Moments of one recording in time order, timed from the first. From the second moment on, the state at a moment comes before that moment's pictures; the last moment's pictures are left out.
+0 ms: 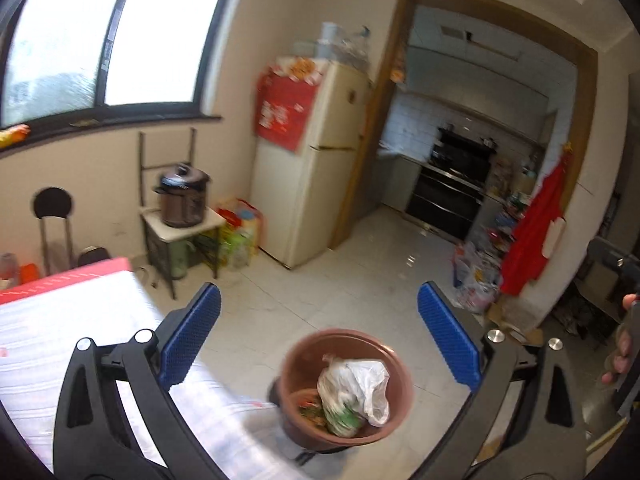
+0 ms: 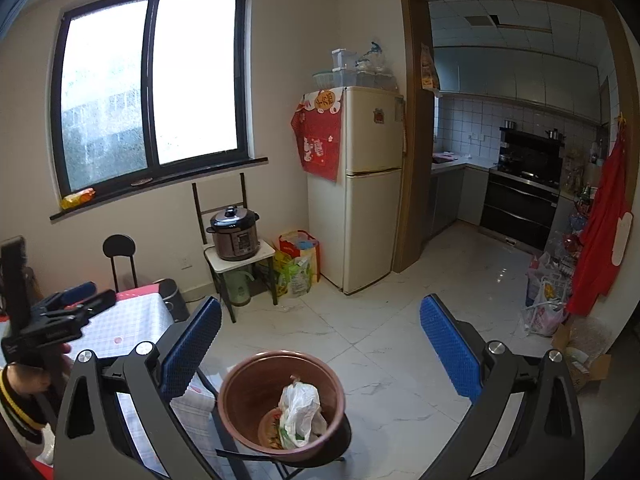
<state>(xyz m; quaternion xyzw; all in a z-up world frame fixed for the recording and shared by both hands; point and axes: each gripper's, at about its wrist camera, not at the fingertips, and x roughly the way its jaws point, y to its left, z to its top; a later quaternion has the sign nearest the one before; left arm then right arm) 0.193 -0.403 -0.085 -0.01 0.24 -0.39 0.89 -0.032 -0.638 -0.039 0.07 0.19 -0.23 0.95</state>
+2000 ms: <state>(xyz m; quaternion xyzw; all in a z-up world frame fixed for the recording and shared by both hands) 0.005 0.168 -0.283 -0.23 0.48 0.06 0.84 0.133 -0.124 -0.206 -0.01 0.40 0.23 0.89</state>
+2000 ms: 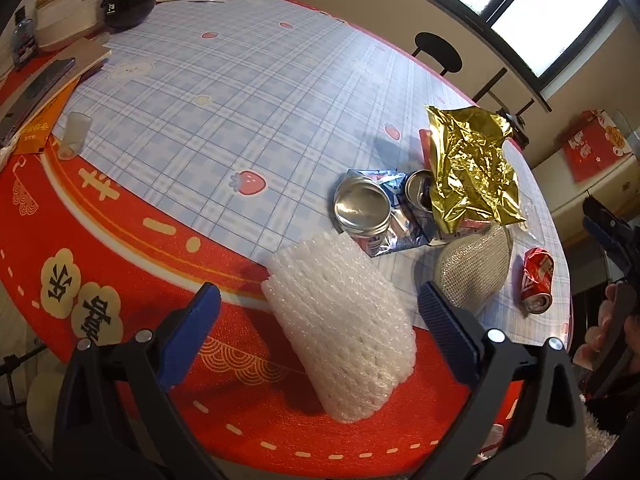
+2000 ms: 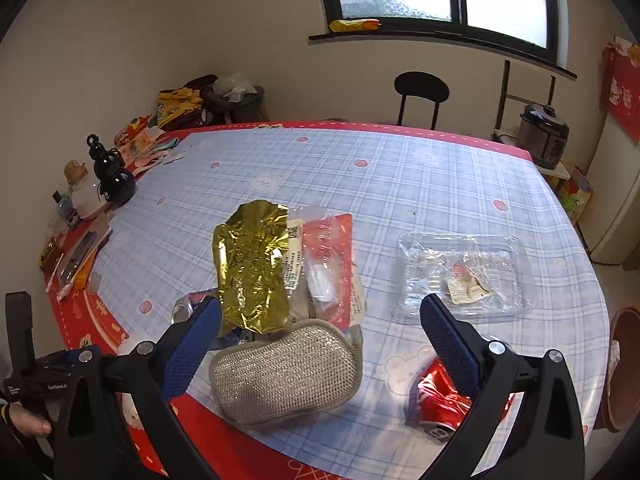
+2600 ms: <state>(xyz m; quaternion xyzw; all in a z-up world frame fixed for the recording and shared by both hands) -0.009 0.196 -0.292 -0.25 0.48 0.08 0.84 0.177 -0.039 -0.267 -0.09 0.41 0.23 0.88</state>
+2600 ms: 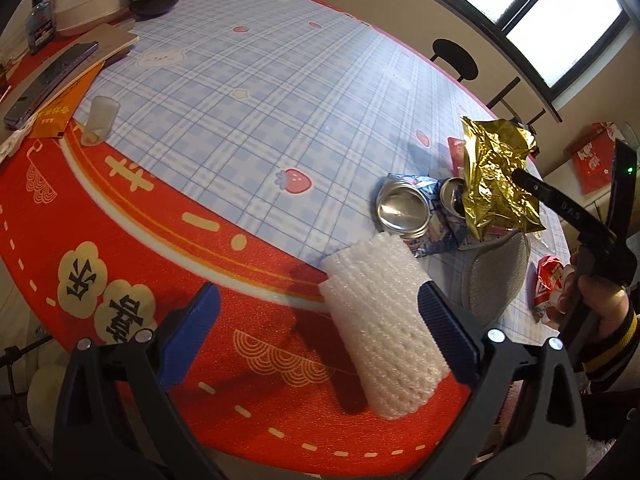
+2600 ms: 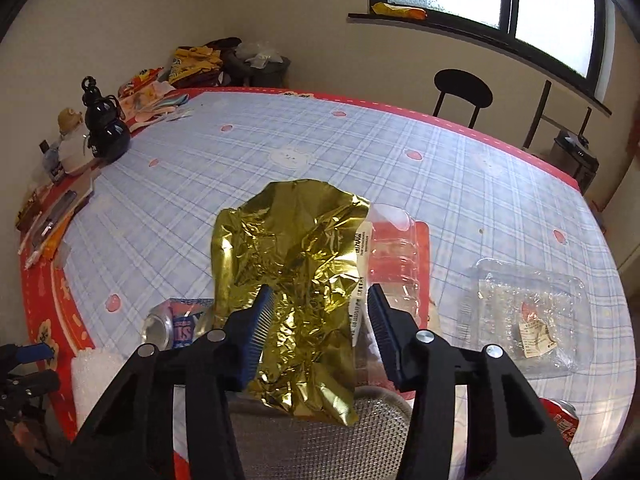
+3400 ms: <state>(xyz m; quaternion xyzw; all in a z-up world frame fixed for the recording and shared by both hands) 0.007 0.162 -0.292 -0.23 0.50 0.05 0.83 0.134 -0.070 -0.189 -0.02 0.34 0.32 0.89</state>
